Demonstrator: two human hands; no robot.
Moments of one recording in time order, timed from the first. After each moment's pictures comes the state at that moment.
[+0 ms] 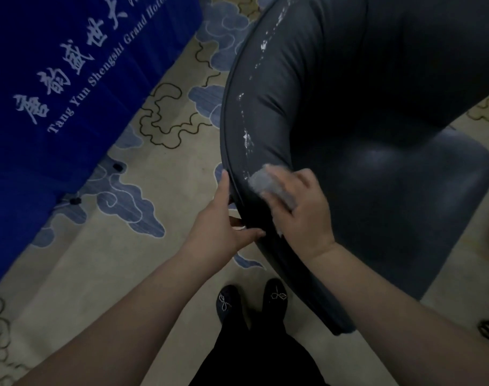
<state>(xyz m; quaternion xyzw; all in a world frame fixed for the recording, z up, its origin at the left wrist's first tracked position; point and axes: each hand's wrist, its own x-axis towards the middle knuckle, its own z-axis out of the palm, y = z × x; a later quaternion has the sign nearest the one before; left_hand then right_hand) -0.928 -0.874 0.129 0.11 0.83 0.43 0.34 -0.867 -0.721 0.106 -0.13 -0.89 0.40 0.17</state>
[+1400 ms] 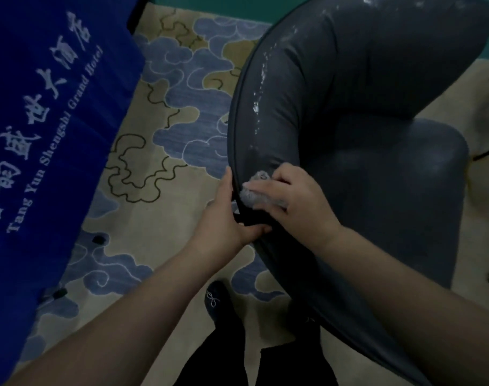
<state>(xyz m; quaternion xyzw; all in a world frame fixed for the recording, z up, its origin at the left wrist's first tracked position) -1.099 -0.838 0.130 0.24 0.80 0.38 0.40 -1.004 -0.697 0.120 -0.10 -0.93 0.30 0.16</state>
